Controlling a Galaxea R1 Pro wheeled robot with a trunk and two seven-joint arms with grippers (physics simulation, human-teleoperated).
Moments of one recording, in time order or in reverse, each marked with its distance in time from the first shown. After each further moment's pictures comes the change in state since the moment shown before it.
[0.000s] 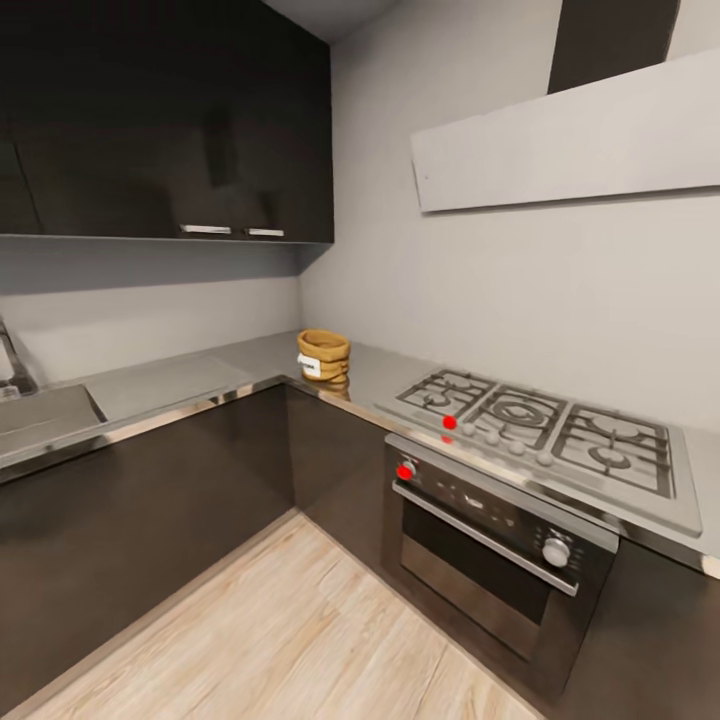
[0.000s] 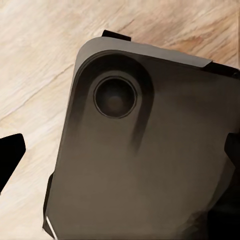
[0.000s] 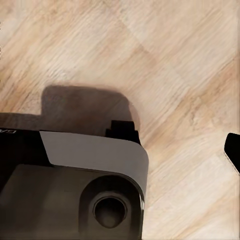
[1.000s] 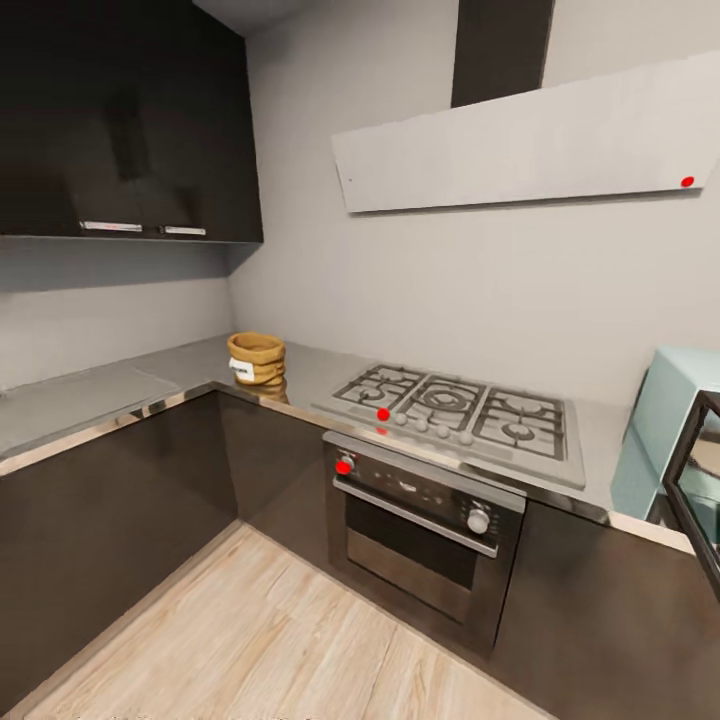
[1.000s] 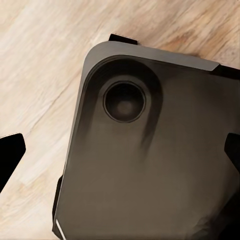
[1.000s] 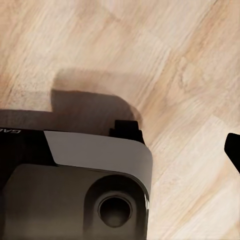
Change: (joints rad) left arm 0.000 0.009 -0.006 -0.004 -0.007 -0.003 0.008; right arm 0.000 0.006 -0.002 0.001 -0.005 0.001 0.000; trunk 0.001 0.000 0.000
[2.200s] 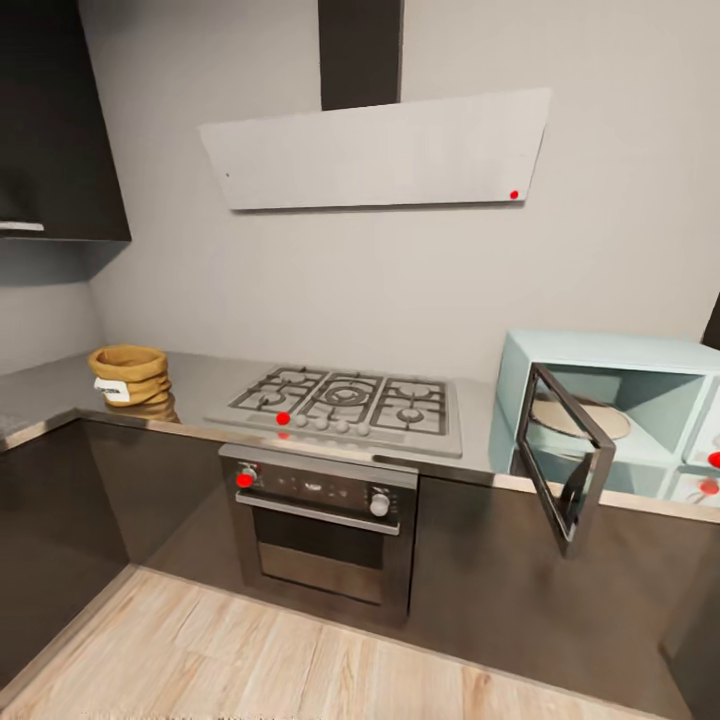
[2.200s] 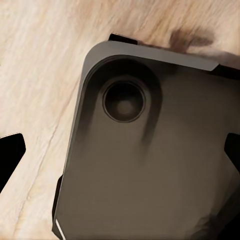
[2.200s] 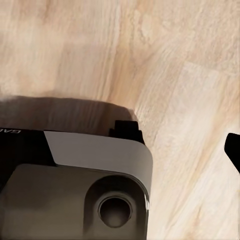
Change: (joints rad) left arm 0.000 0.000 0.000 0.000 0.000 0.000 0.000; right arm 0.000 0.000 0.000 0.000 0.000 -0.002 0.000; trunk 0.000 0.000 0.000
